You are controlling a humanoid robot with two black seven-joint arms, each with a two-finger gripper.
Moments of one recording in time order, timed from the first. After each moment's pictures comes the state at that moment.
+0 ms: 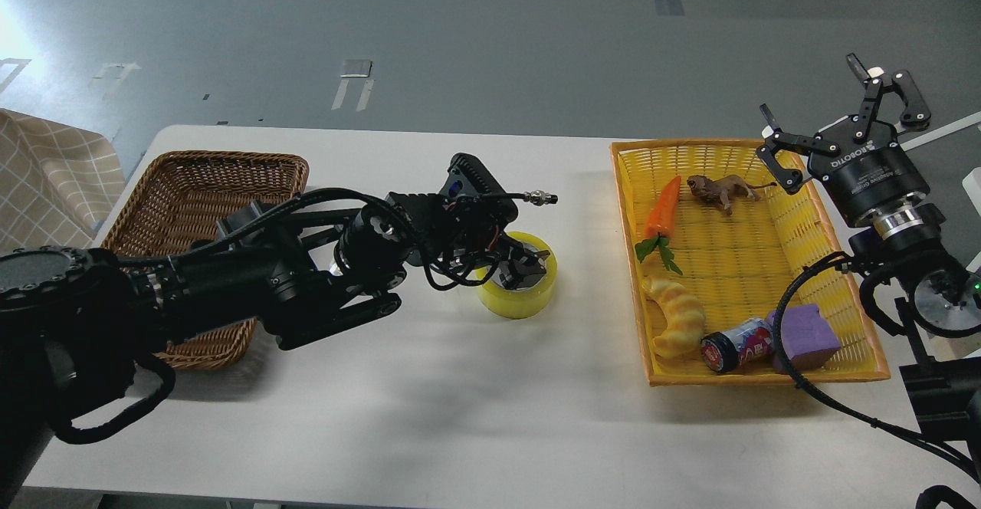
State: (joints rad) left arm -1.01 0.17 -0.16 -1.07 2.01 -0.30 0.04; right arm 0.44 -0.21 1.51 0.96 -0.16 0.49 -0.17
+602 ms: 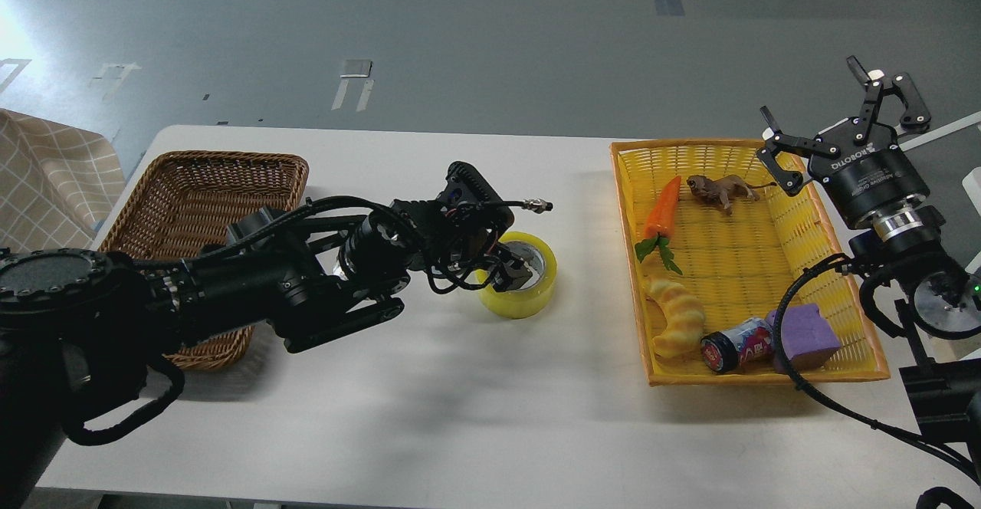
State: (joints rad) left arm -1.01 0.14 -0.13 -0.99 2.00 -0.33 0.09; right arm 0.44 -0.21 1.51 0.96 -0.16 0.49 -0.17
